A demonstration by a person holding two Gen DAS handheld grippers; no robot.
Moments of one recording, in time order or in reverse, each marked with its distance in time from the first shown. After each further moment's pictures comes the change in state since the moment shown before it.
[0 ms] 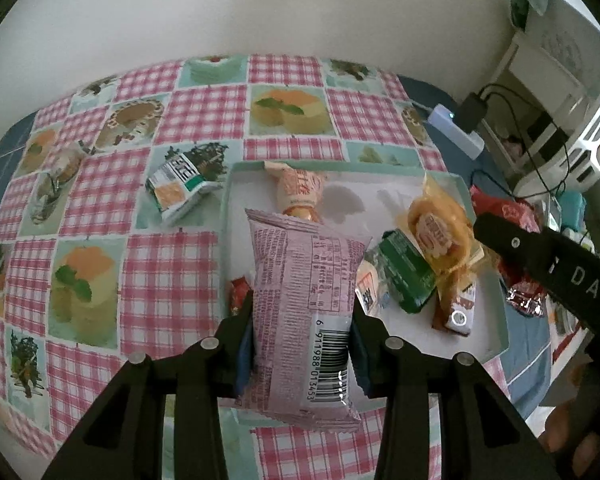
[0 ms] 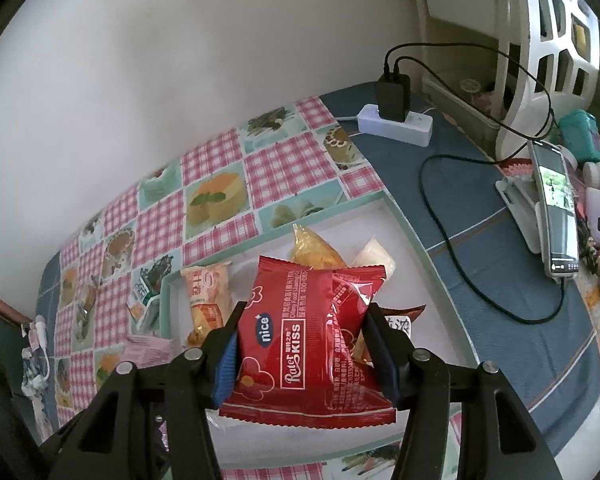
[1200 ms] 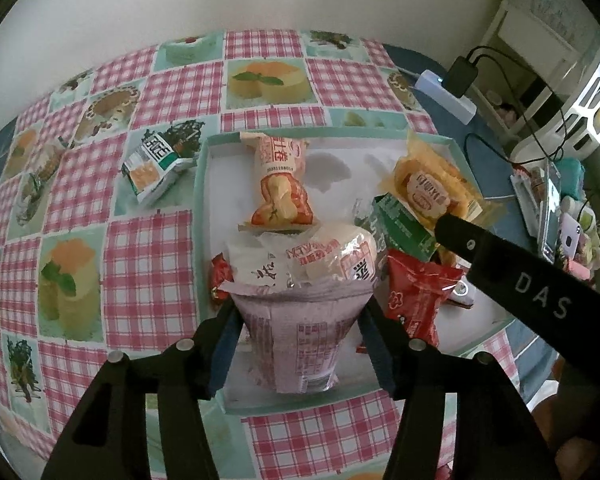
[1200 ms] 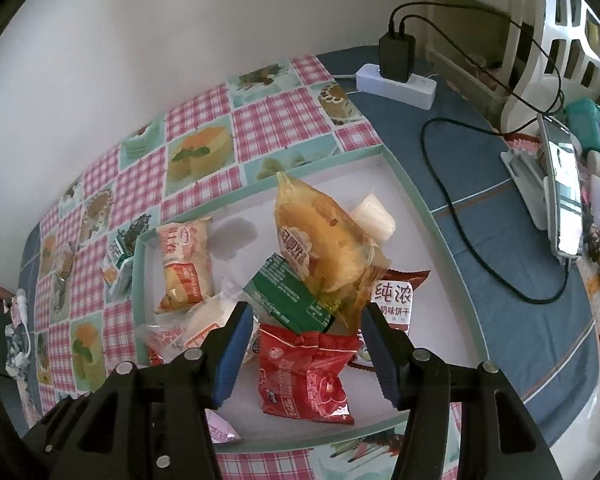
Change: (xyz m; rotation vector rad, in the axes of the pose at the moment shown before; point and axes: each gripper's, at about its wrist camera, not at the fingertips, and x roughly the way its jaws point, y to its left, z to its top) left arm 0.012 -0.011 -0.009 0.059 0.068 -0.010; right arm 0.026 0.002 -0.016 -0.033 0.119 -0.057
